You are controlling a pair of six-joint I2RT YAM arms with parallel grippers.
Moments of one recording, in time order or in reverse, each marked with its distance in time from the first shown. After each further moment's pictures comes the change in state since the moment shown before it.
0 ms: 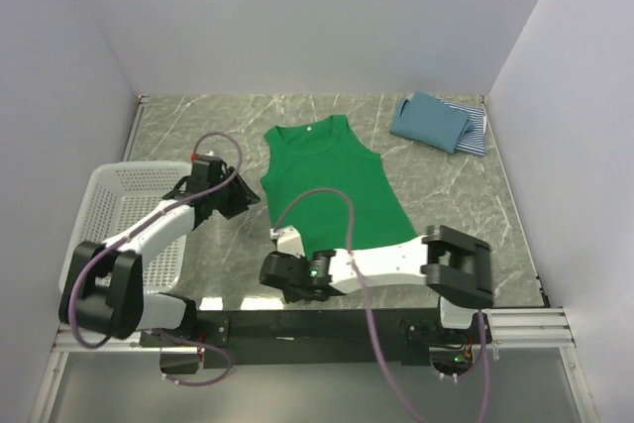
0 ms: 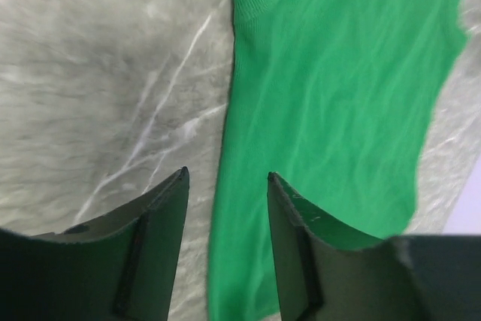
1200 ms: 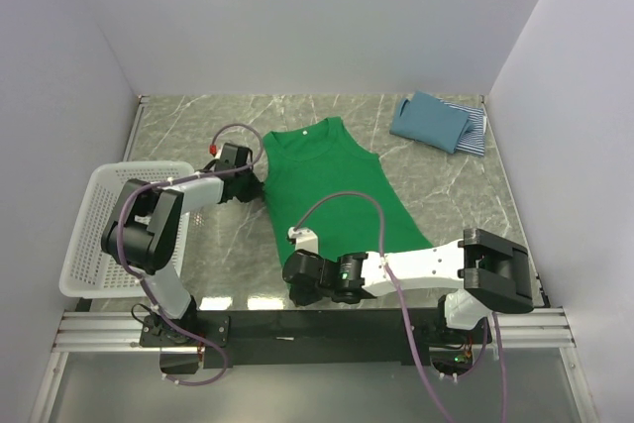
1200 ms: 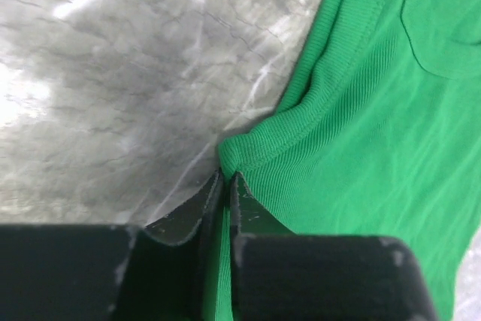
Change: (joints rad) left arm -0.079 0.446 0.197 0.158 -0.164 -0.080; right arm -0.016 -0.247 -0.257 0.216 -0.145 0.065
